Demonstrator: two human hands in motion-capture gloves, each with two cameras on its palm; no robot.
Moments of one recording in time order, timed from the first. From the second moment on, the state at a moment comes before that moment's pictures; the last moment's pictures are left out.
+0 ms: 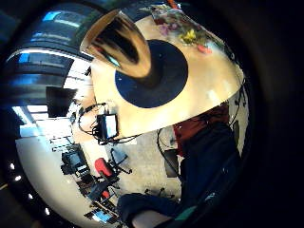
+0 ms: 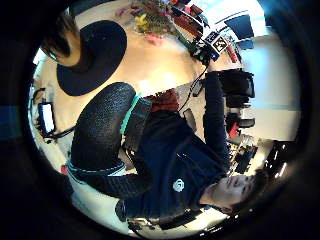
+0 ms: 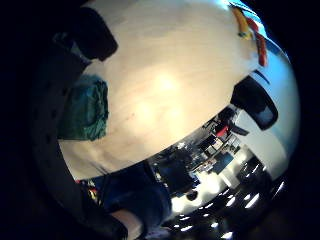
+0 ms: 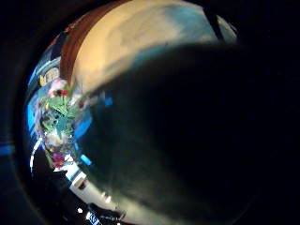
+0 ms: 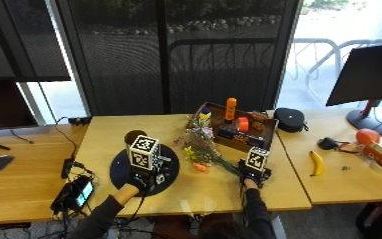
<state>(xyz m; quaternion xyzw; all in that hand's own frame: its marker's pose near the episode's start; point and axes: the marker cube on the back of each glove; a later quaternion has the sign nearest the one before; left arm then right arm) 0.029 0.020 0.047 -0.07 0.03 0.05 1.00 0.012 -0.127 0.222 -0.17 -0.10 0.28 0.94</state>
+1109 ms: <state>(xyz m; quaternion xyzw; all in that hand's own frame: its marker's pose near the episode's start) 0.070 -0.016 0.076 -0.14 0.21 0.11 0.96 -0.013 -0.146 0.147 0.20 -0.41 0.19 0.87</state>
